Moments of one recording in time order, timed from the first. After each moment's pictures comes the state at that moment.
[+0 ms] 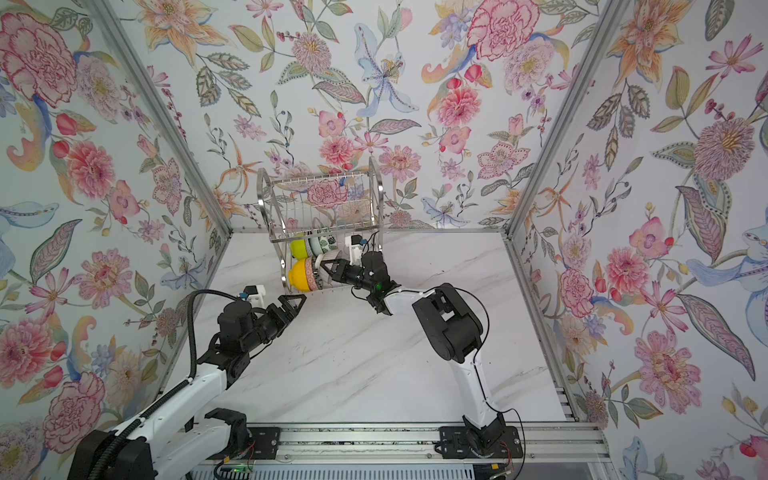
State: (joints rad) left arm -0.21 0.99 0.40 0.20 0.32 -0.97; right arm 0.68 2.18 1.37 0.77 -0.47 0.94
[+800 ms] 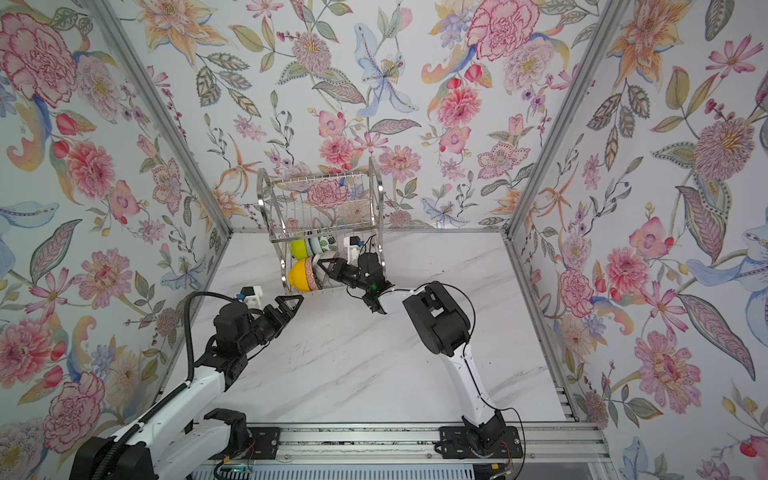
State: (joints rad) left arm -0.18 0.96 0.38 0.19 0.35 -0.97; right arm 0.68 2.30 1.47 0.85 -0.47 1.07
